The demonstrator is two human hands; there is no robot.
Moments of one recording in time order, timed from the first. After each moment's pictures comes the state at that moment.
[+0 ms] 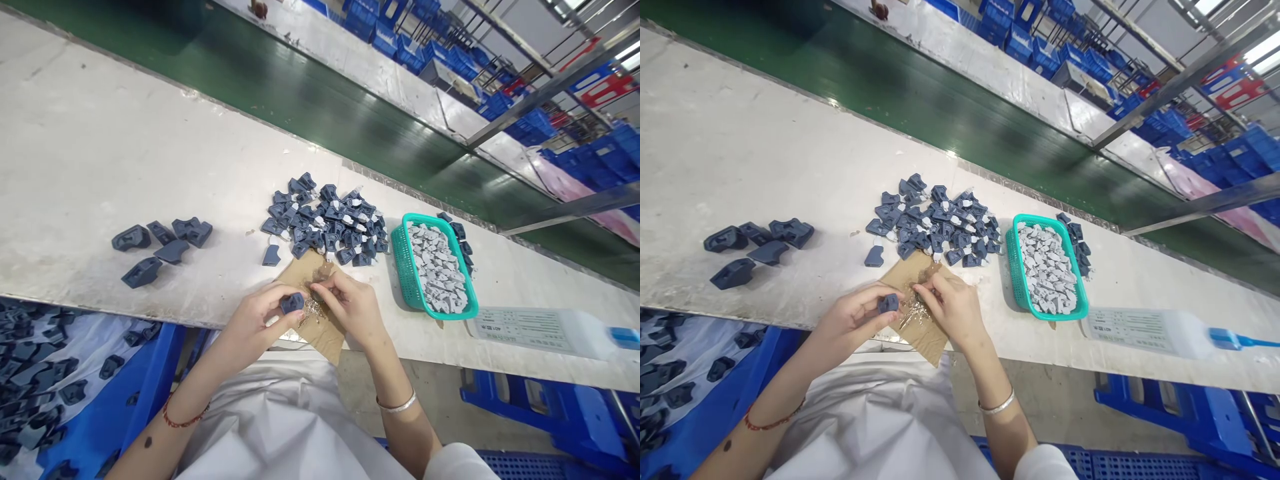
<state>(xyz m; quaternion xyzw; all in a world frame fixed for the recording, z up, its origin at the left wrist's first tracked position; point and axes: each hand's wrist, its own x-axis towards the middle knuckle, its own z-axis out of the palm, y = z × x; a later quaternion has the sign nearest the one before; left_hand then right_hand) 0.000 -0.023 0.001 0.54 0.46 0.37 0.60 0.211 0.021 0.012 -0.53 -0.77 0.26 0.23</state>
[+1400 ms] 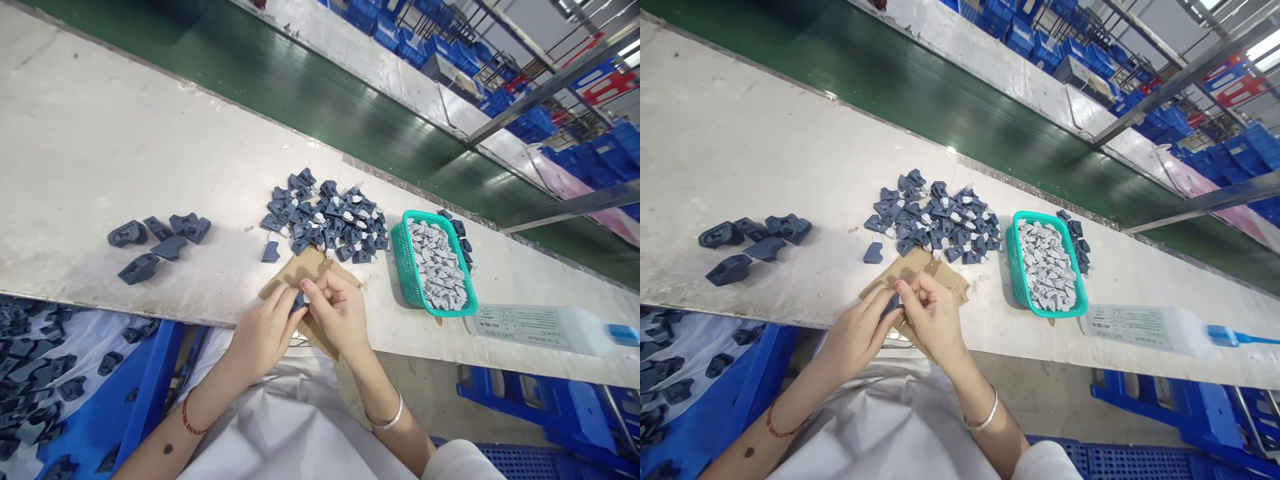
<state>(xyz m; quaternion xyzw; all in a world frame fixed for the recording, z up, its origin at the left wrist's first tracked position) 0.019 -0.036 -0.008 0.75 0.52 0.27 0.30 0.168 0.000 0.023 -0.55 -0.57 0.49 0.35</state>
